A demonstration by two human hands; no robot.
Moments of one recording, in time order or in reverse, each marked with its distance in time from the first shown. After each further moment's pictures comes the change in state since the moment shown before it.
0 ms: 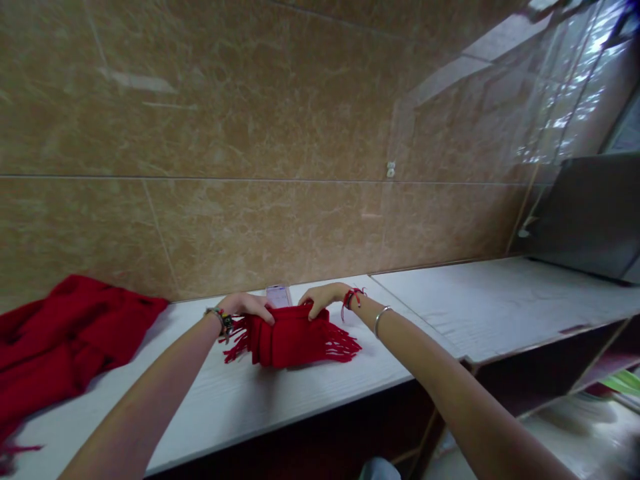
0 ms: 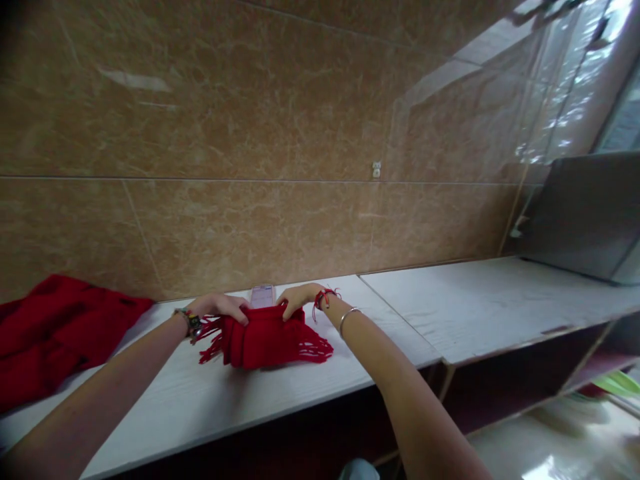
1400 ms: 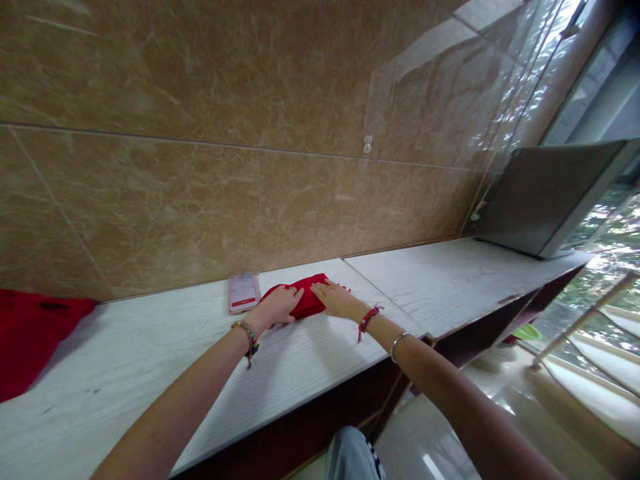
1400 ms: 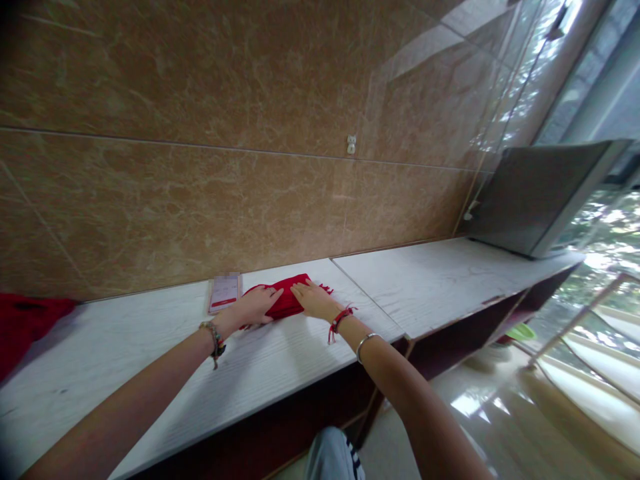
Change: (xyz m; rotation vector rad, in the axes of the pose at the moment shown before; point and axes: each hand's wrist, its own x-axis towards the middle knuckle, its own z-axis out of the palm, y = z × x) left_hand 0.114 0.054 0.078 1.009 0.472 0.413; right_hand -0.076 0.094 0.060 -0.967 0.532 0.107
